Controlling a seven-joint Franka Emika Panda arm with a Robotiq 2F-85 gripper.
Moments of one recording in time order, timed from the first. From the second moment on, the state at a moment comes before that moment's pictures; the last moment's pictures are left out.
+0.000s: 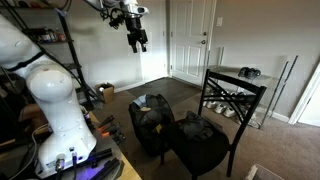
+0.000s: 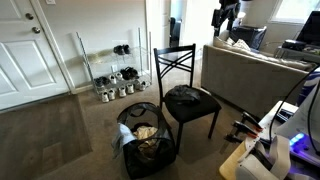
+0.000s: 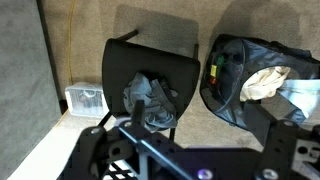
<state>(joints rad) 0.01 -0.50 0.18 -2.36 -0.11 1.89 0.23</state>
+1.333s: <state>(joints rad) 0.00 0.04 0.06 -2.17 -0.07 2.01 0.37</state>
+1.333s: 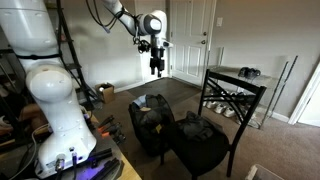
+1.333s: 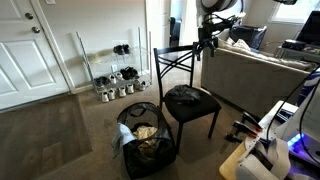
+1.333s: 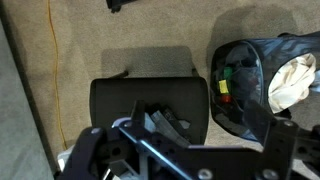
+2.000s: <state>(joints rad) 0.00 0.35 -0.03 -1.91 0.07 2.08 0.49</state>
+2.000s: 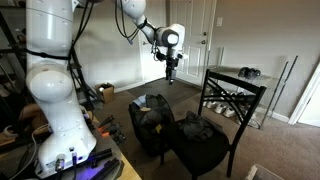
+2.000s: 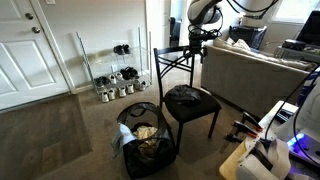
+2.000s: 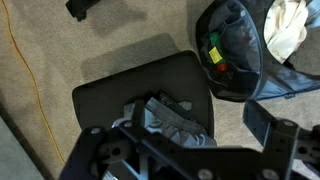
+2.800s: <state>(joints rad) 0.05 0.48 -0.13 -1.83 0.04 2.30 0.74</state>
